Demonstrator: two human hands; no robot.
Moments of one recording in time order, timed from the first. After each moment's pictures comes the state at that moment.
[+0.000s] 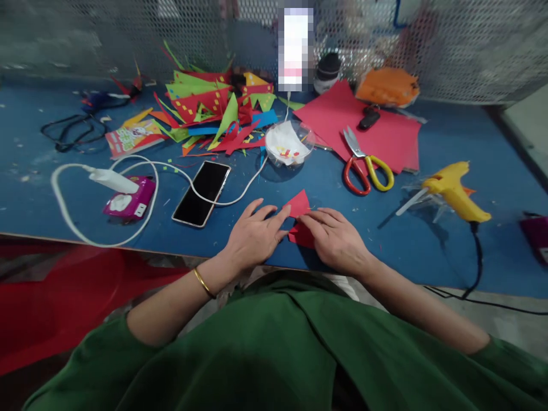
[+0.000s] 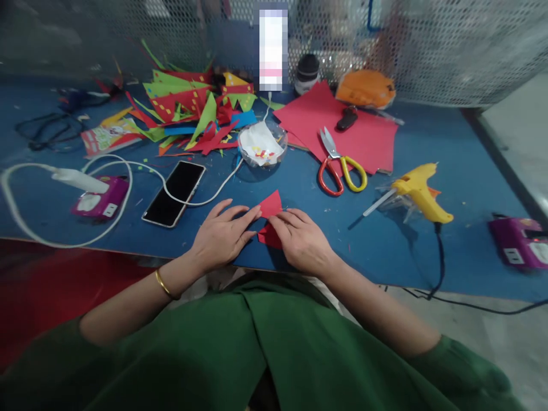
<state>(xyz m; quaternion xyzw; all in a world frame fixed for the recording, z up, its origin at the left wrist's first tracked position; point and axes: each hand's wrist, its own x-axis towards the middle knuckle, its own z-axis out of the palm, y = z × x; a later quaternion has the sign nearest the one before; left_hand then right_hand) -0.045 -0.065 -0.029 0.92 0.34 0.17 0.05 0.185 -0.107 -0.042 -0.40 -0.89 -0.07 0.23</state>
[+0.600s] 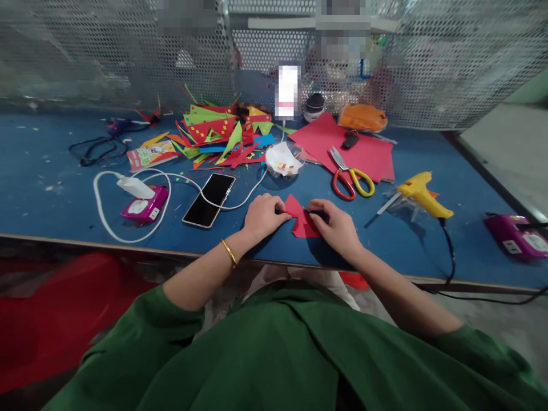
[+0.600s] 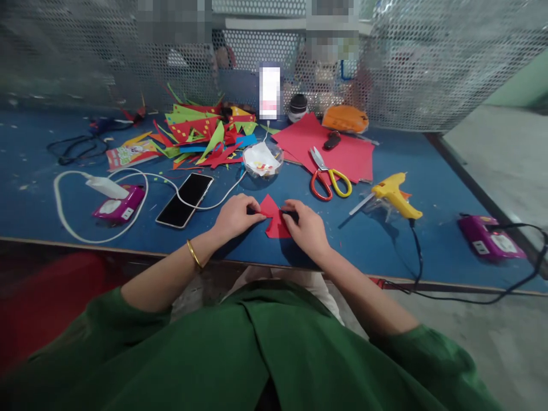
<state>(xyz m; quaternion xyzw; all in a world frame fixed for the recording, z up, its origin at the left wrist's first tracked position) -0.015 -0.030 -0.024 0.81 0.51 0.20 0.21 0.190 -0.094 -0.044 -0.59 -0.71 0.13 0.35</state>
